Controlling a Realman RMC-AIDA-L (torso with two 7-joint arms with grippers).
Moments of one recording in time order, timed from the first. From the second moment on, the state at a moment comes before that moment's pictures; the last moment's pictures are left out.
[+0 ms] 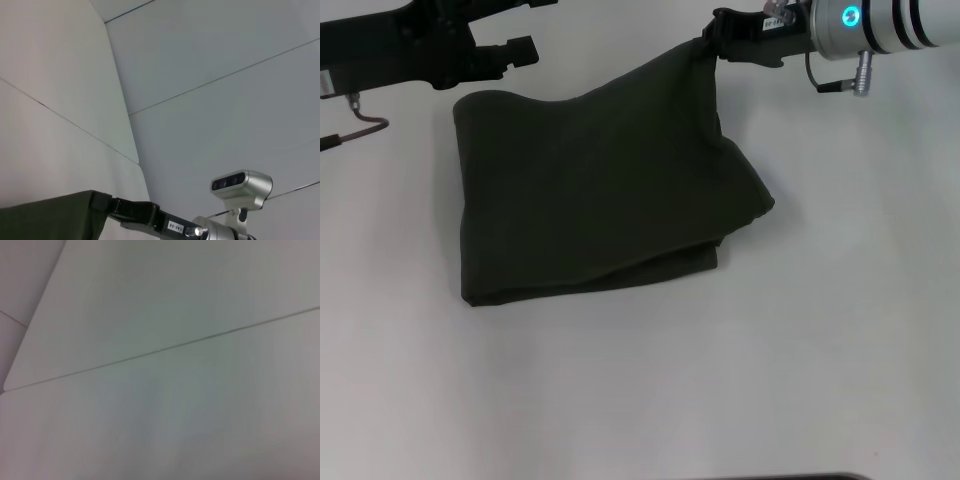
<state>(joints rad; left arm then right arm) -0.59 -2.11 -2.56 -0.89 -1.20 1.67 -2.56 0.93 2.05 -0.86 -0.42 -2.22 -0.88 2.54</state>
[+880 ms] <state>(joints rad) -0.59 -2.11 -2.56 -0.89 -1.20 1.67 -2.55 0.91 1.94 -0.85 -0.46 -2.21 -1.04 2.59</state>
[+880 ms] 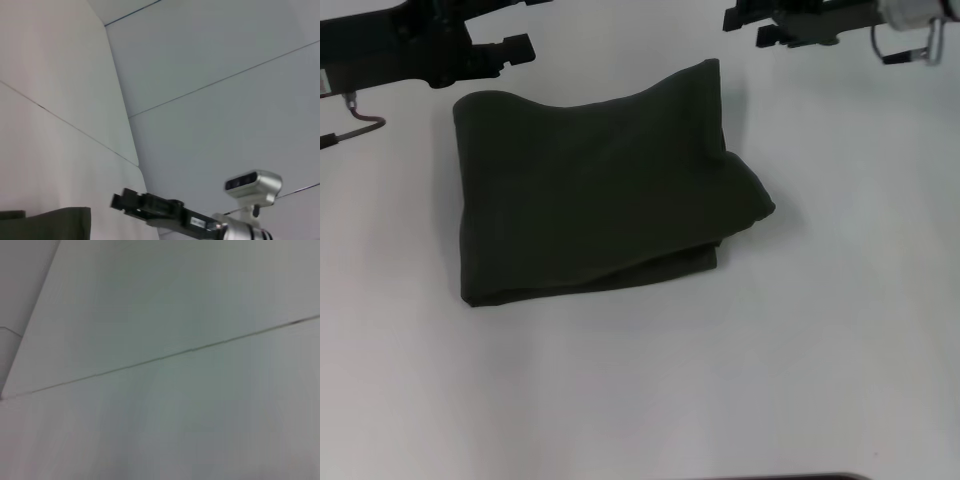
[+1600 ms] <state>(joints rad) -0.58 -2.09 -2.57 -0.89 -1.22 1.67 -2.56 0.85 1.96 -0.85 -0.51 -2.17 -1.41 2.61</state>
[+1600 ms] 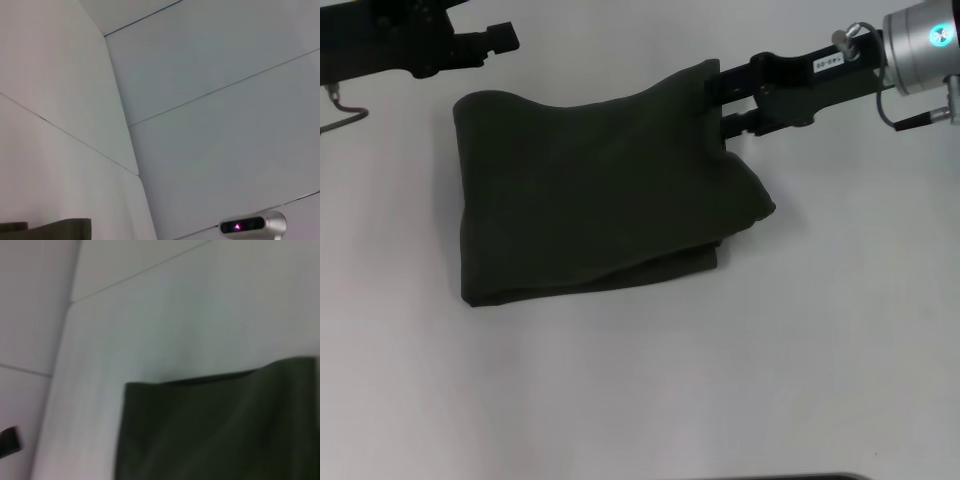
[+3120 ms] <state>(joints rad) -0.57 -2.09 -2.57 -0.89 -1.23 1.67 -2.56 0.78 1.99 -0.85 -0.46 -2.19 -1.56 2.60</state>
